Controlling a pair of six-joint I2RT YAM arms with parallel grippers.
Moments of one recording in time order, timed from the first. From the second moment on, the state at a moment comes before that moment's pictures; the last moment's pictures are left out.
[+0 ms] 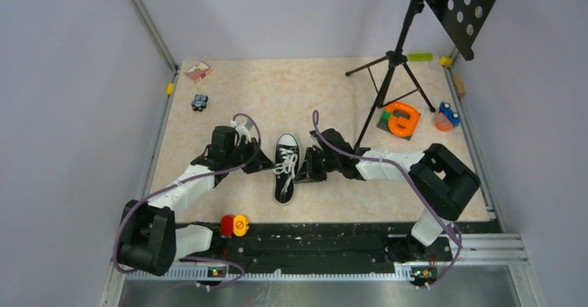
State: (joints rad) left arm -0.27 1.19 0.56 -0.10 0.57 -0.58; right arm 0.83 1.67 0.83 0.10 -0.37 0.95
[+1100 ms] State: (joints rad) left arm -0.27 1.23 0.58 -0.09 0.56 -0.60; right arm 0.84 1.62 0.88 -0.15 -0.34 0.76
